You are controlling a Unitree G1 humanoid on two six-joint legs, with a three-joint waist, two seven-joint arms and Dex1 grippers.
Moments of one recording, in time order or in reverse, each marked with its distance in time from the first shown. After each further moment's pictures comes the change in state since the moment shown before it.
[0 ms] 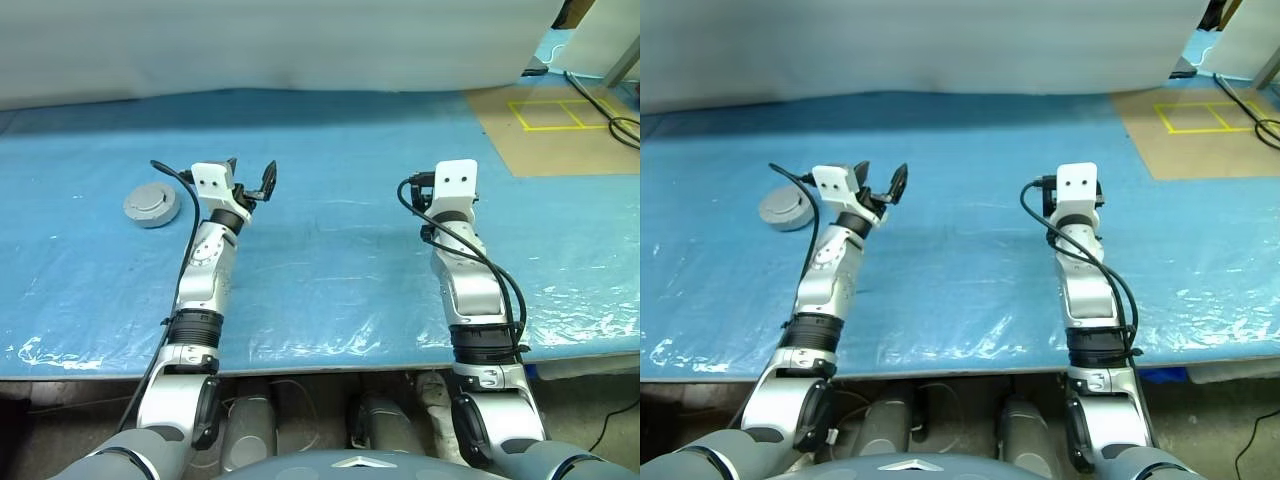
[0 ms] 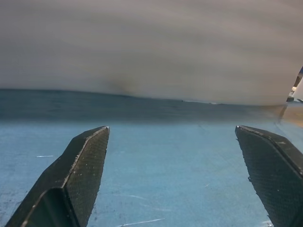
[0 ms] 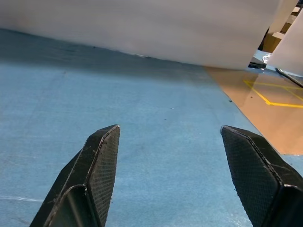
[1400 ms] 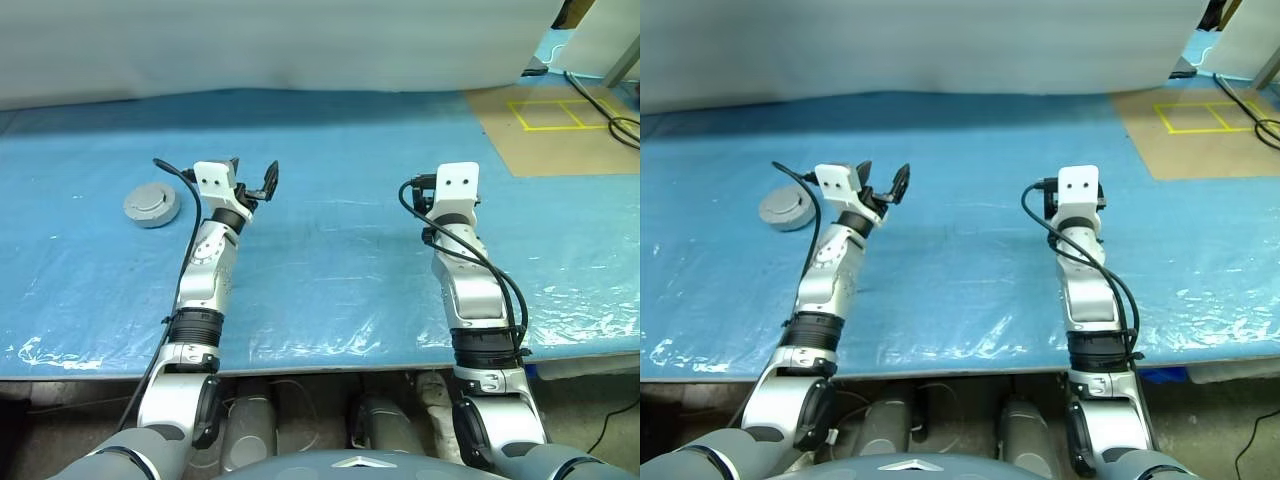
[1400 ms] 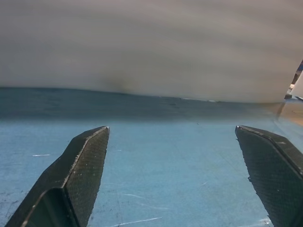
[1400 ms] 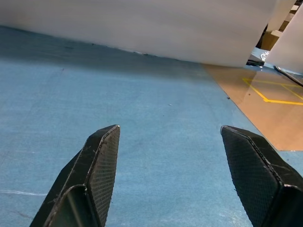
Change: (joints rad) left arm -0.001 -0.001 -0.004 -0.004 0.003 0.018 -0.001; right arm 0.017 -0.001 0.003 -0.025 0.000 0.016 0.000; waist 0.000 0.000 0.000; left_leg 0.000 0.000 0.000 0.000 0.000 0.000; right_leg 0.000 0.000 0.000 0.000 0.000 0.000
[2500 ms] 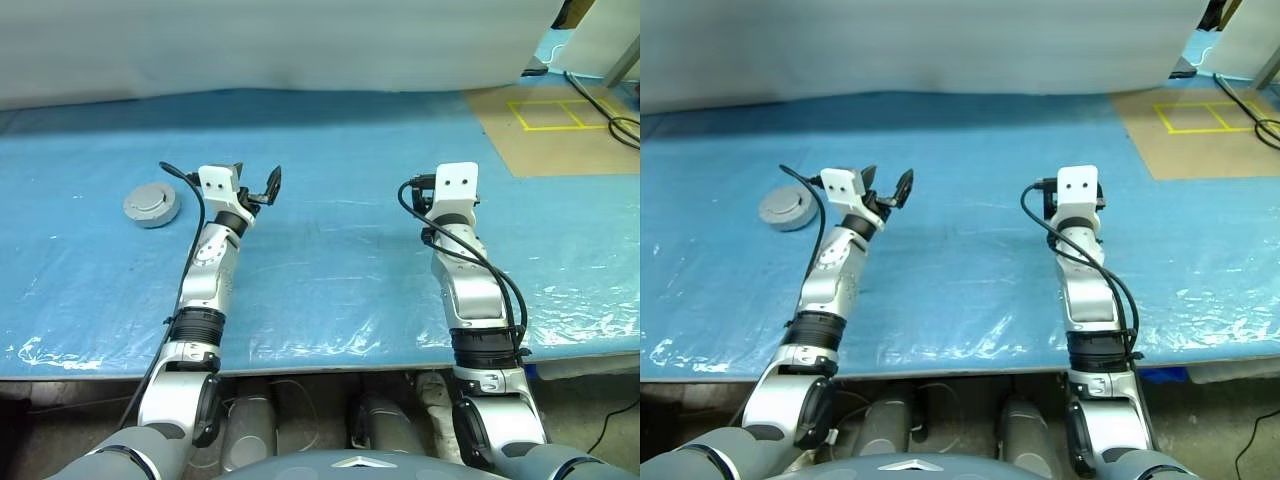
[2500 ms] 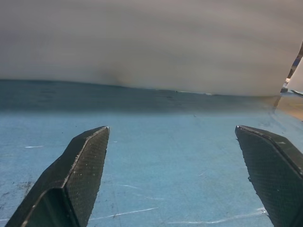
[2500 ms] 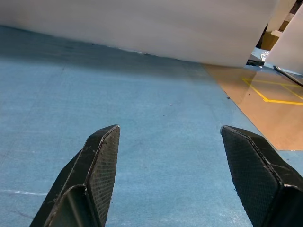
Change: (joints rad) left arm -0.009 0.000 -0.003 0.060 0.000 -0.028 -0.025; right arm 0.000 0.000 0.003 0.000 0.000 0.001 -0.003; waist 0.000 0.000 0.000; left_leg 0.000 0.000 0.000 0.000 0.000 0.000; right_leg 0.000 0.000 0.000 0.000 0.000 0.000
